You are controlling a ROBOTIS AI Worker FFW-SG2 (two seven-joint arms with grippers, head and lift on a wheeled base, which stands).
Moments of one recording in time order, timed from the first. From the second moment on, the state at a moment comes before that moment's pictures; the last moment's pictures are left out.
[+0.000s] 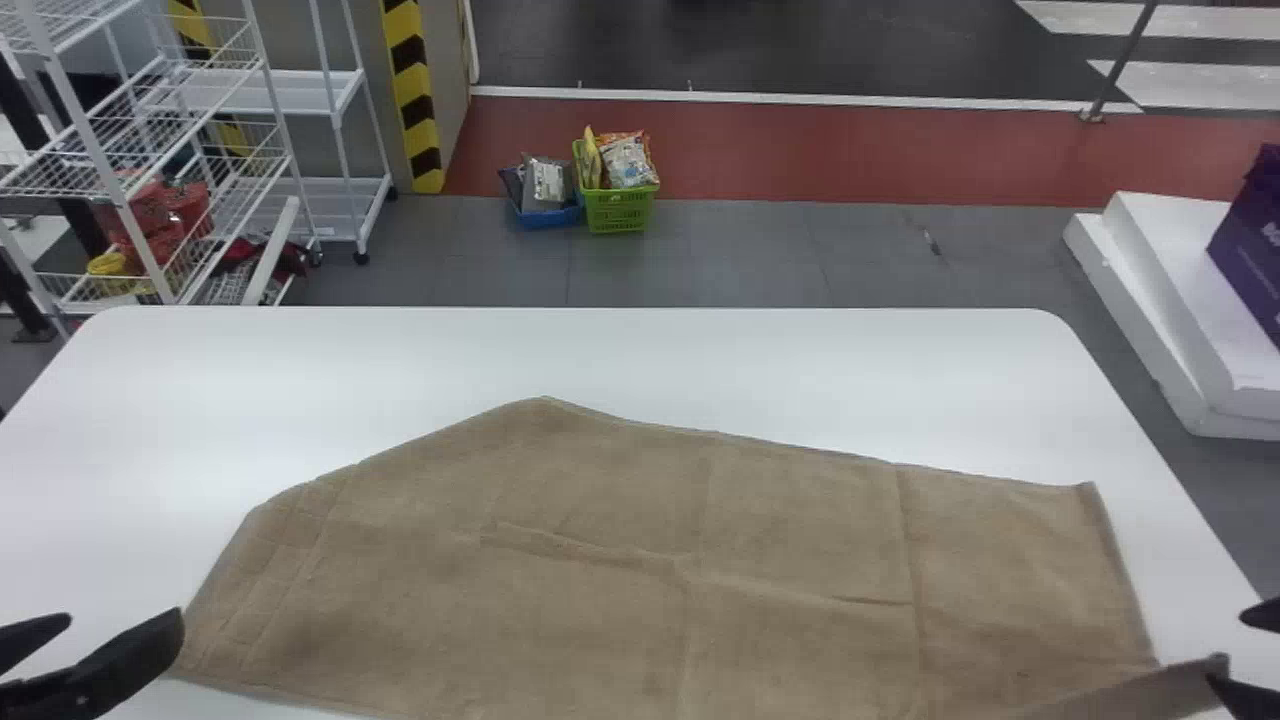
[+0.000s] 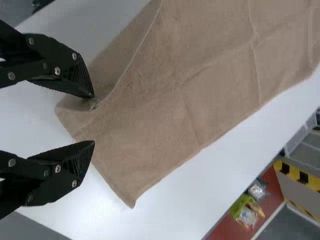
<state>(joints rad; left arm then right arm) 0.44 0.00 0.56 -2.36 0.04 1.02 -0.72 0.50 -0.25 -0.67 -2.27 0.43 0.49 1.35</state>
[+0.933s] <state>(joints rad) 0.44 0.00 0.36 -2.35 -0.11 0.98 -0.73 0.40 -0.03 -0.66 -2.20 0.12 0.74 1.35</state>
